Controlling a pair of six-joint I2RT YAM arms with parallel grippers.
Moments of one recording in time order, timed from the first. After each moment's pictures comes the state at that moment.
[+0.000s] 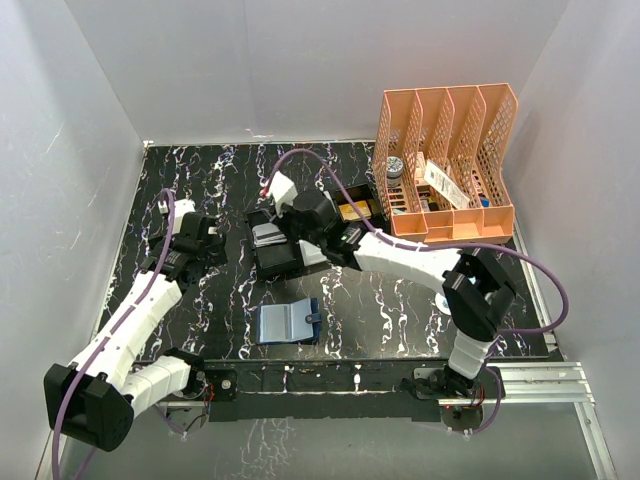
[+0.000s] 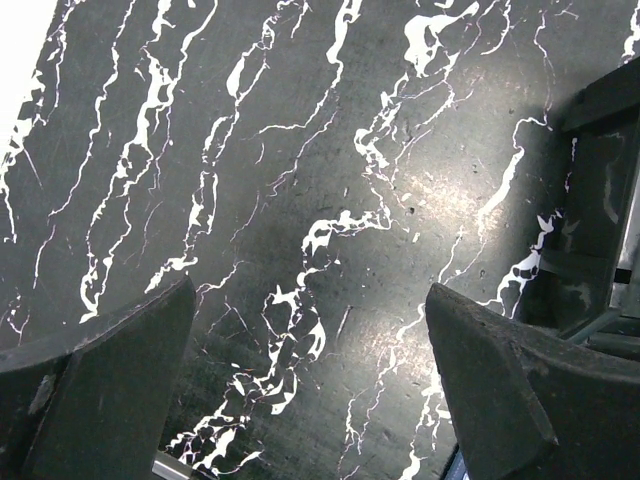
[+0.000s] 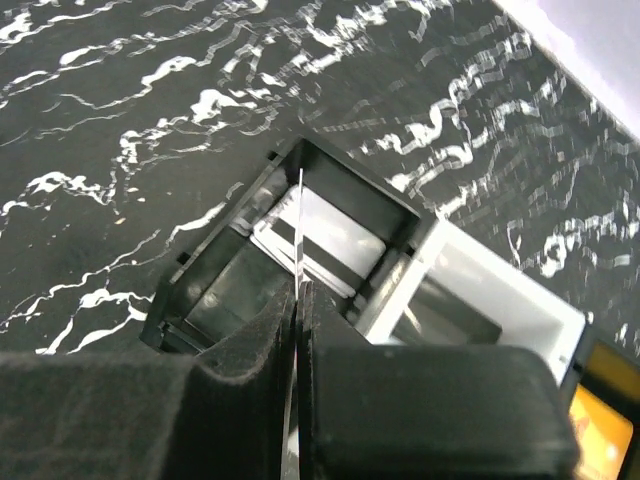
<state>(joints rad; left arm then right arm) -0.32 1.03 0.84 -0.77 -0.59 -0.49 0.88 1.74 1.30 0.09 0.09 -0.08</state>
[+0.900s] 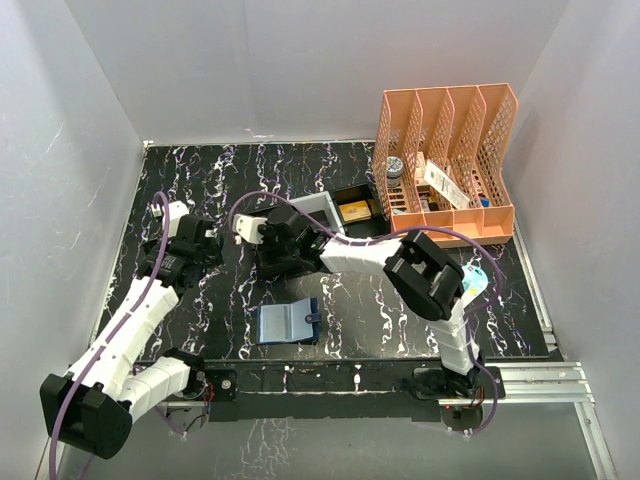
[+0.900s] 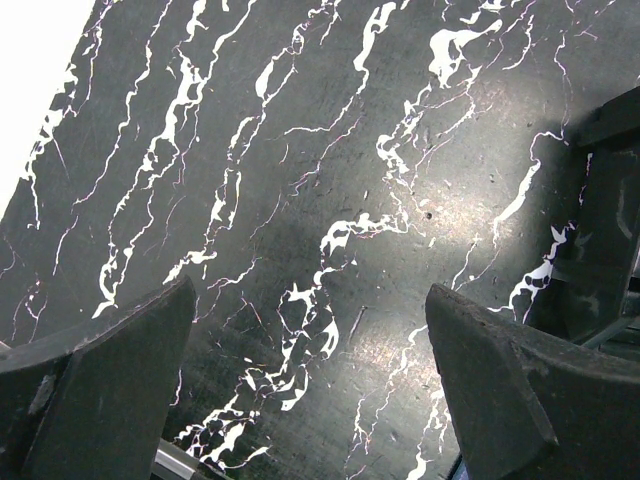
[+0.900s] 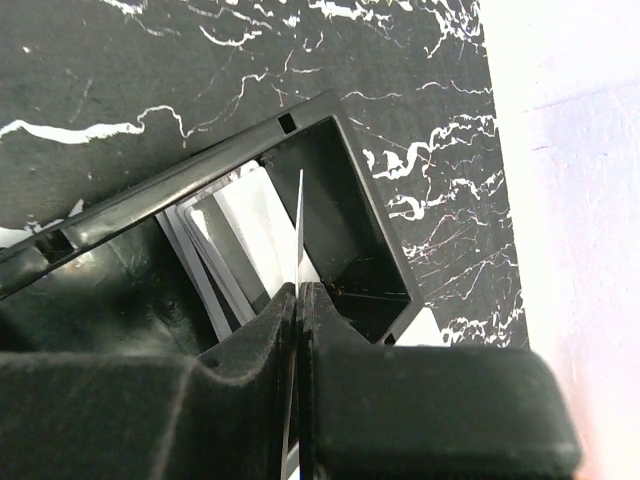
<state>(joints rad) -0.32 0.98 0.84 -0.81 -0.64 -0.53 0.92 2.05 1.40 0.21 0.10 -0.75</state>
